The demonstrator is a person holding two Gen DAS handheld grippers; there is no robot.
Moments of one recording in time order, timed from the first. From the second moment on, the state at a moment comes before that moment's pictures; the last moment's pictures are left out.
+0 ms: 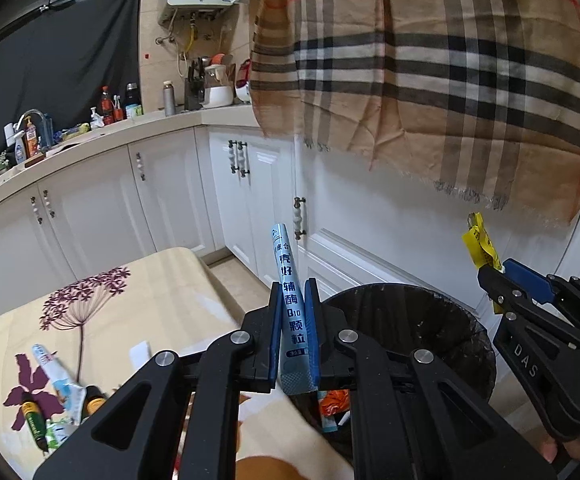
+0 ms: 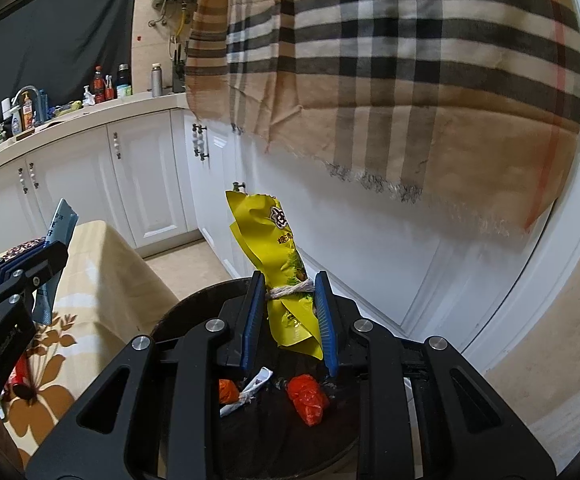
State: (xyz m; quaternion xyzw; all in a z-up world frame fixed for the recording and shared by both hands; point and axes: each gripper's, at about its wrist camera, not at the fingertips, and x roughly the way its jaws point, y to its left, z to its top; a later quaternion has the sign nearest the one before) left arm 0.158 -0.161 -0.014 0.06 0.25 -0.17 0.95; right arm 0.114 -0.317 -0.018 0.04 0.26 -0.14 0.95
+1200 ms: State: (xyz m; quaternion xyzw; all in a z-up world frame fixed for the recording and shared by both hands) left arm 0.154 -0.121 -0.020 0.04 0.31 -0.13 0.94; right arm 0.117 -0.289 -0.030 0.05 0.29 -0.10 0.95
